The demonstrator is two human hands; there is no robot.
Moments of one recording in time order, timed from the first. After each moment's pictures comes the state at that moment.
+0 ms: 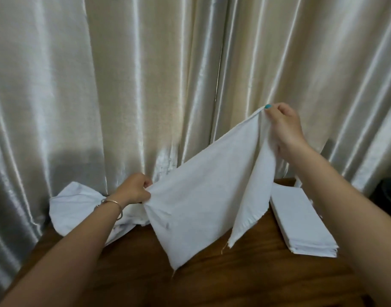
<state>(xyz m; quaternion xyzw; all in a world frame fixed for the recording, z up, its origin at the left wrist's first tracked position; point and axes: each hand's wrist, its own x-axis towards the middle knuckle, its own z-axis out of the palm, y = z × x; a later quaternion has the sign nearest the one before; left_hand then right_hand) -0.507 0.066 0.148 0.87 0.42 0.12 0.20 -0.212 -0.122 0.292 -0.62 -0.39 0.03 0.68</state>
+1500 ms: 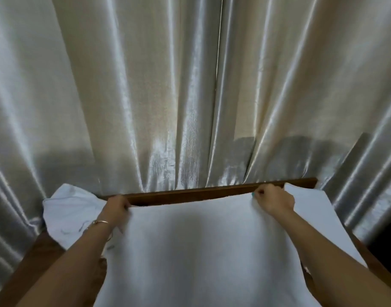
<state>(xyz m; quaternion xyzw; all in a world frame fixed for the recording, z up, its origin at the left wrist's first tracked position) -0.489 0.108 0.083 0.73 0.62 0.13 0.26 -0.109 -0.075 0.082 -0.90 -0.40 0.03 0.16</state>
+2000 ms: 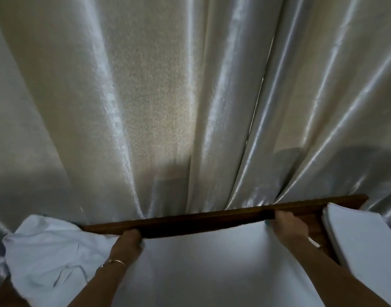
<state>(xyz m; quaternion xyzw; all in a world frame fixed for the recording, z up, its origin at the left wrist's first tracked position) -0.460 0.237 -0.045 0.81 0.56 -0.02 0.17 -0.070 0.059 -0.017 -0.92 -0.39 0.08 0.05</state>
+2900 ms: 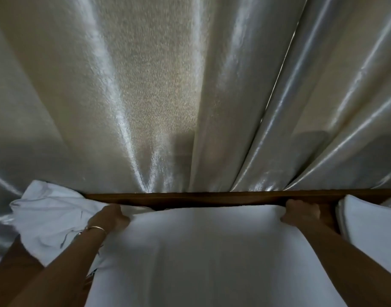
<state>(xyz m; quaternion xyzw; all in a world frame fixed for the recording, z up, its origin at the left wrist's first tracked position) -0.483 0.263 -0.039 0.69 0.68 -0.11 0.21 -0.018 0.084 -0.054 -0.90 -0.40 0.09 -0.16</state>
